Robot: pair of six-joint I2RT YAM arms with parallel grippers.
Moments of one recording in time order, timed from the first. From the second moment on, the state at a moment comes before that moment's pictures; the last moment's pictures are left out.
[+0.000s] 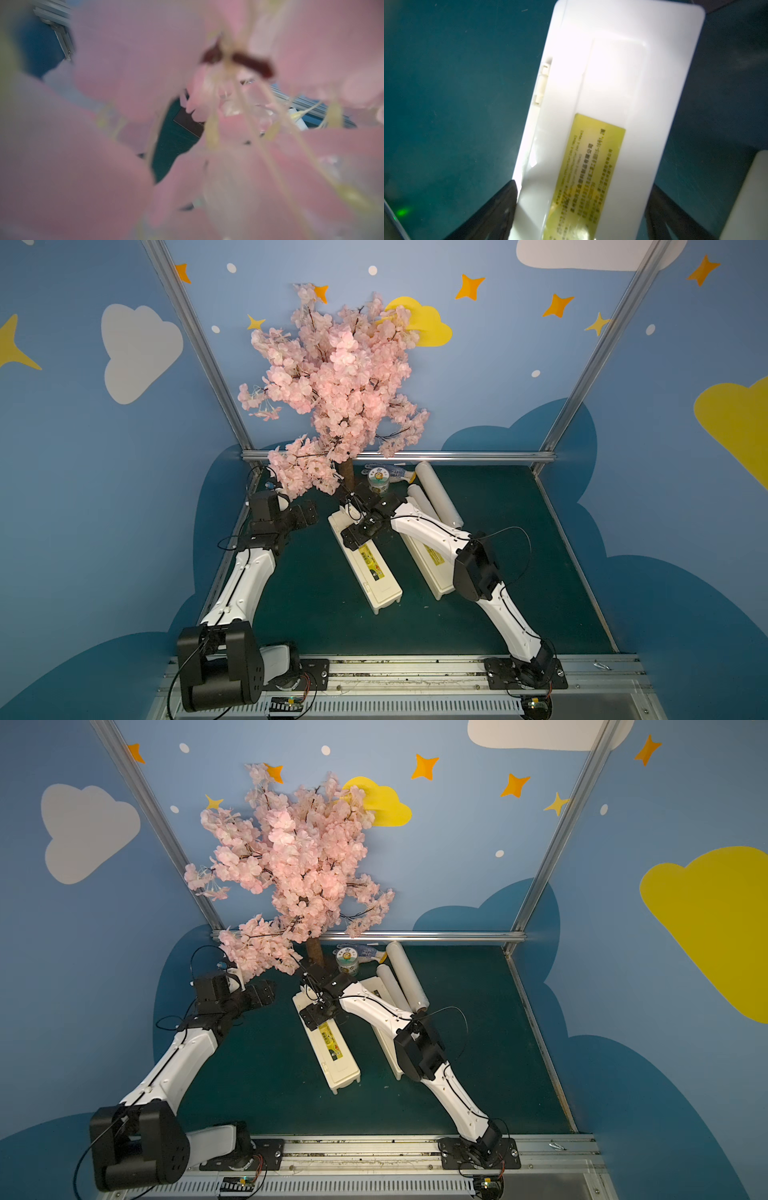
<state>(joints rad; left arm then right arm) 0.12 1.26 0.87 -0.16 0.23 -0.25 0.94 2.42 2.28 -0.96 -0.14 0.12</state>
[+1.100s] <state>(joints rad) 0.12 1.27 0.87 -0.22 0.27 -0.26 0.99 2.37 2.22 -0.93 -0.19 -0.16</state>
